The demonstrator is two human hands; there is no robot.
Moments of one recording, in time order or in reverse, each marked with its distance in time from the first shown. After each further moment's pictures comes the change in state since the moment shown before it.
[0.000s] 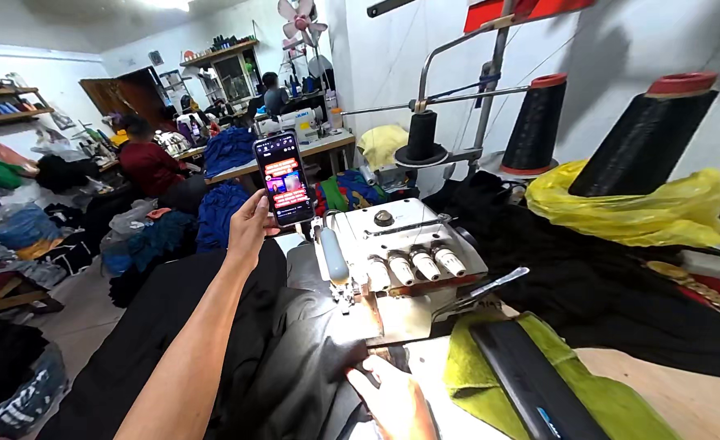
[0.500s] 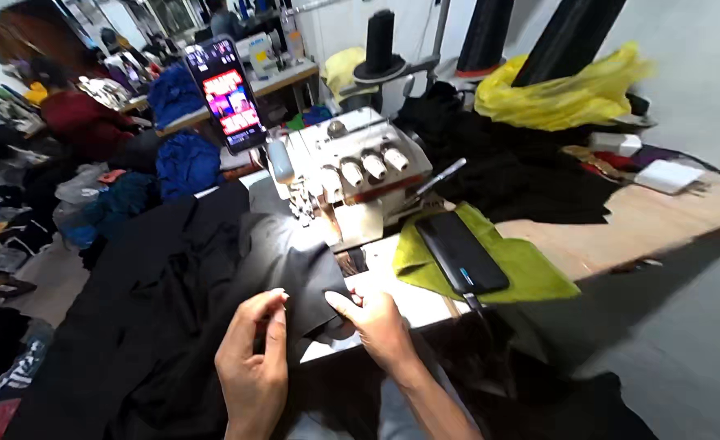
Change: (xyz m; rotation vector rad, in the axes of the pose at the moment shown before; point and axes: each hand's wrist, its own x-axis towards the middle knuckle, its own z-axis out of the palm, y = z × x) left_hand -0.287 -0.031 0.006 0.336 -0.005 0.387; right_hand -0.043 -0.002 -0.021 0.478 -0.010 0.218
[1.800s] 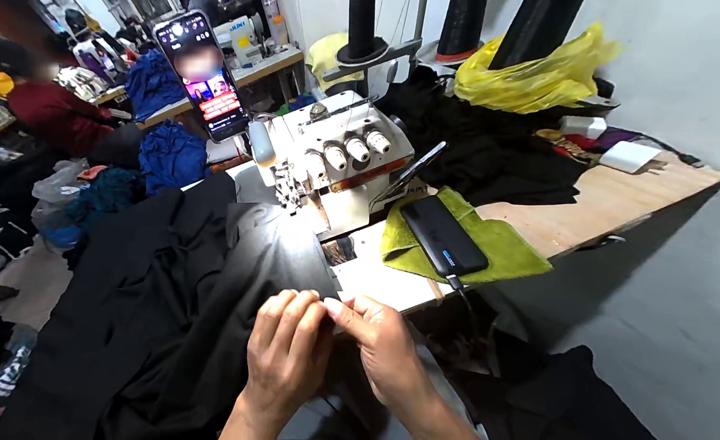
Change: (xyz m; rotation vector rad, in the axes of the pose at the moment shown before) left_hand -0.013 -0.010 0.025 0.444 -0.111 0.550; right_hand -0.051 -0.040 -0.004 0.457 -0.030 0.140
